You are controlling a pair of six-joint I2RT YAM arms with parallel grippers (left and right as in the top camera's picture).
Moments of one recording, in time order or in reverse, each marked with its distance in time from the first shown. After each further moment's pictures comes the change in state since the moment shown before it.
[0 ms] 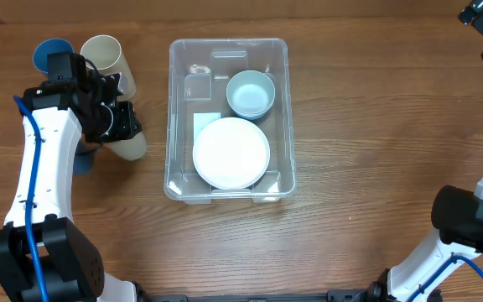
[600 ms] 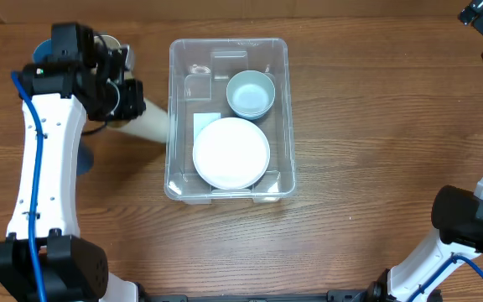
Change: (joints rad) left arm -0.103 0.006 0.283 -0.162 -0.054 -0.046; right arm 0.000 0.000 0.000 0.000 0.000 0.000
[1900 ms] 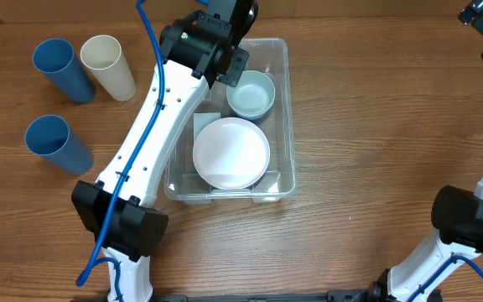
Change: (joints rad) left arm -0.518 0.334 0.501 0.000 -0.538 -0.001; right arm 0.000 0.000 0.000 0.000 0.000 0.000
